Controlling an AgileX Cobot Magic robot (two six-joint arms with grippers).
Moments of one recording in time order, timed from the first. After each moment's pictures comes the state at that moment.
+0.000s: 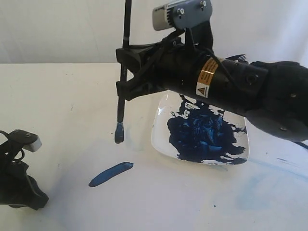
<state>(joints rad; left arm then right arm) -0.11 1.58 -0.54 -0.83 0.57 1.17 0.78 1.47 -0.84 -0.54 -0.56 0.52</state>
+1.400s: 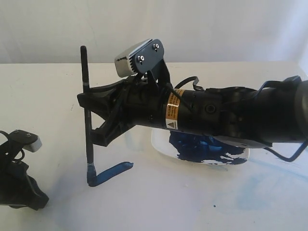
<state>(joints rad) -0.11 1.58 -0.54 -0.83 0.58 1.17 0.82 1.66 -0.88 -0.81 -0.77 0.69</state>
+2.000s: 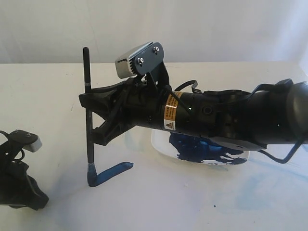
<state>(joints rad) -0.11 1.58 -0.54 -0.83 0.58 1.17 0.83 1.69 -0.88 -0.76 -0.77 0.66</state>
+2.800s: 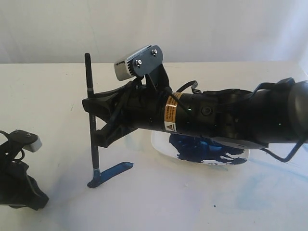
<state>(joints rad) -0.11 1.58 -0.54 -0.83 0.58 1.17 0.83 1.68 -0.88 -0.81 -0.72 0.72</state>
